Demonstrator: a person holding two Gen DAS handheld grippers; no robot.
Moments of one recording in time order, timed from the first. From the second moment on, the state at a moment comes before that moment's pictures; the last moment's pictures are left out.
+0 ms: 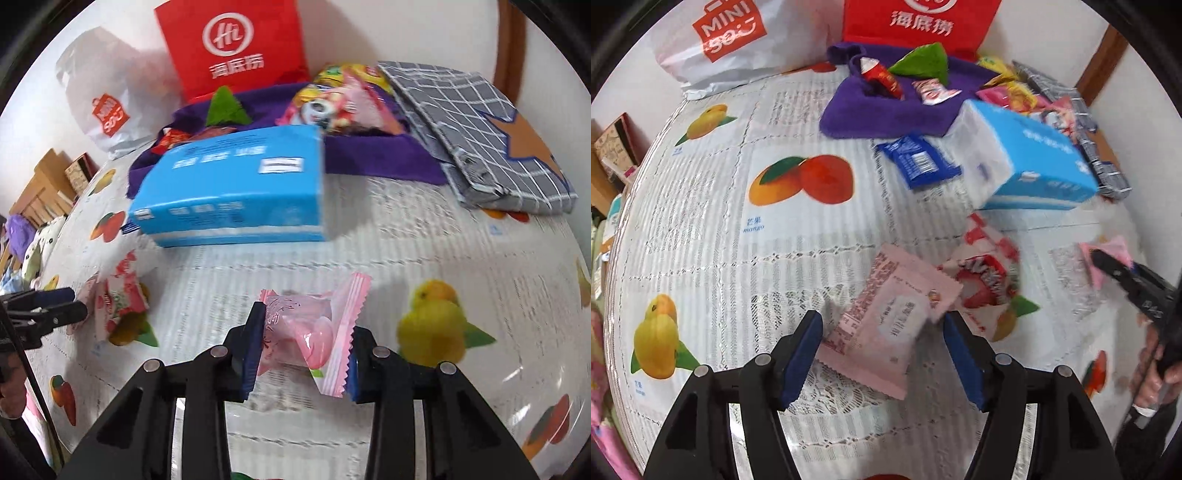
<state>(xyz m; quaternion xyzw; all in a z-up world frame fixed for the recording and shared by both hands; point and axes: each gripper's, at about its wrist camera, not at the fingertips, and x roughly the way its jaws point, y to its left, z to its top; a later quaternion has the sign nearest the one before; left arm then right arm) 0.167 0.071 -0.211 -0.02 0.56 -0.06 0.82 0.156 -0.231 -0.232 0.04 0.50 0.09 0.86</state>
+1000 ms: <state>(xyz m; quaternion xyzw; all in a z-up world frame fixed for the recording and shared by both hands) 0.171 0.070 -0.205 -0.05 0.52 -0.03 0.85 0.150 -0.247 -0.230 0.03 0.49 0.07 0.87</state>
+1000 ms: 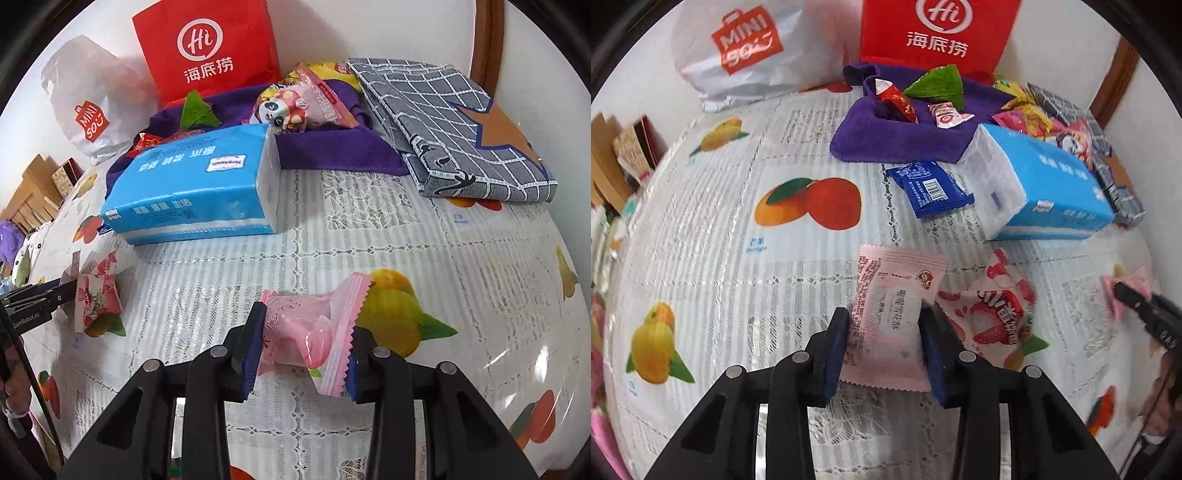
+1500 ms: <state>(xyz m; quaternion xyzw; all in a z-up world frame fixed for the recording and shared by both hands) 0.170 0.048 -0.159 -0.04 0.50 -0.07 0.86 0.152 -0.241 -0.186 0.03 0.47 0.08 0.88</state>
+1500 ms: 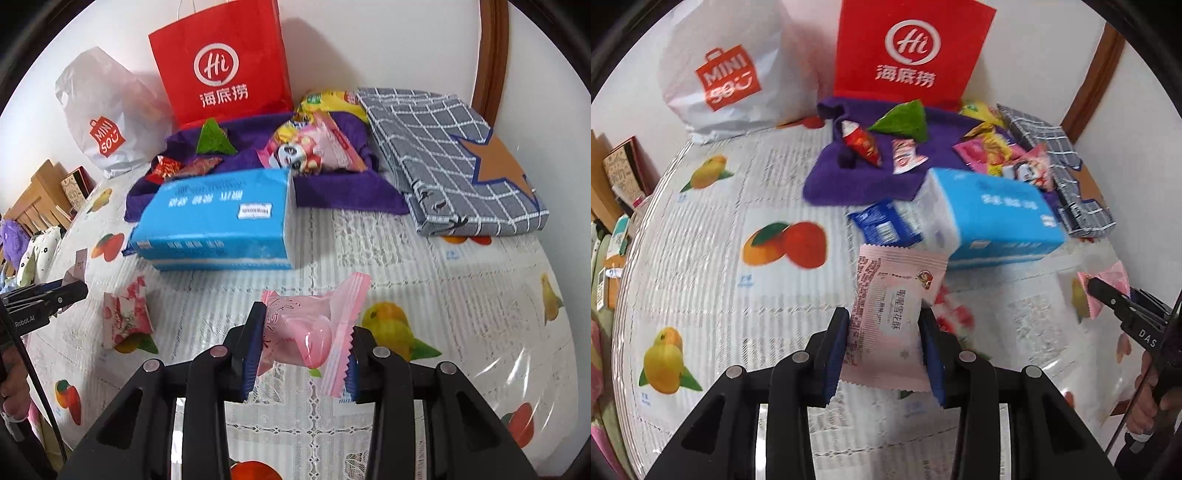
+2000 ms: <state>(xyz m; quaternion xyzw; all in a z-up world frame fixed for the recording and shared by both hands) 0.202 0.018 -0.123 -0.02 0.48 -0.11 0.87 0.180 -0.232 -0.141 0.02 0.44 0.07 0.90</state>
